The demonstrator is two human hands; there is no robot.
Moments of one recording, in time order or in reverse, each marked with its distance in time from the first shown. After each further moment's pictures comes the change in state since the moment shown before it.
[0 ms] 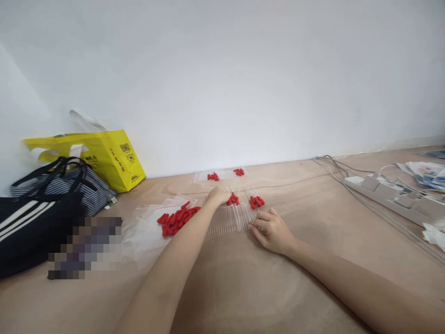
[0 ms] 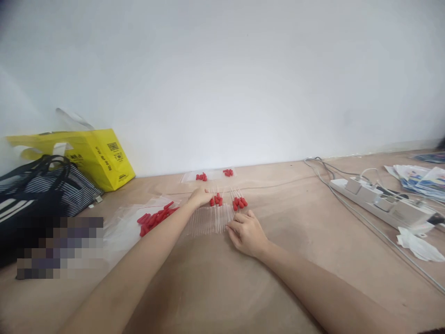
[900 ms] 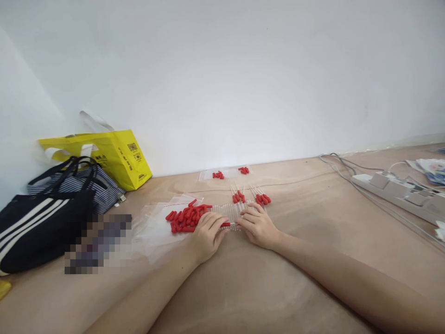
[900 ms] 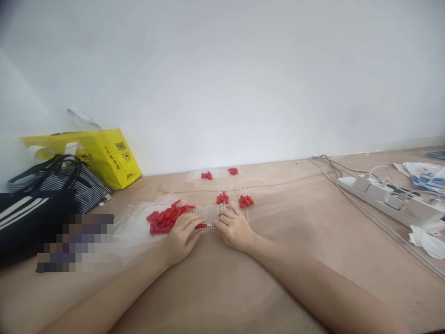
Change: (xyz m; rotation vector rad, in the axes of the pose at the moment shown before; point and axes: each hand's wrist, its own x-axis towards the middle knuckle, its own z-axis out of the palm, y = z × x) left_hand -0.121 -0.078 -0.005 0.169 0.450 0.933; right_hand 0.030 -0.024 0.030 -0.018 0.139 -0.235
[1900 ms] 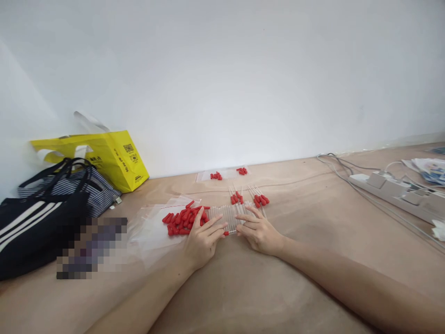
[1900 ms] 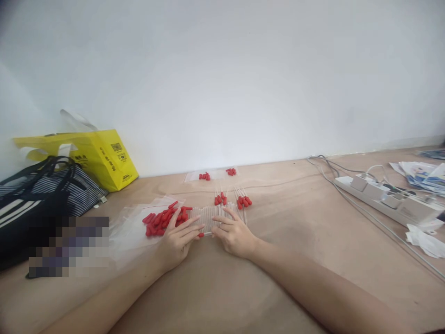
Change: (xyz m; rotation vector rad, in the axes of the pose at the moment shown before) left_hand 0.001 0.006 -0.007 0.041 0.027 0.131; right_hand -0.009 -0.002 -0.004 0.112 0.055 -0.103
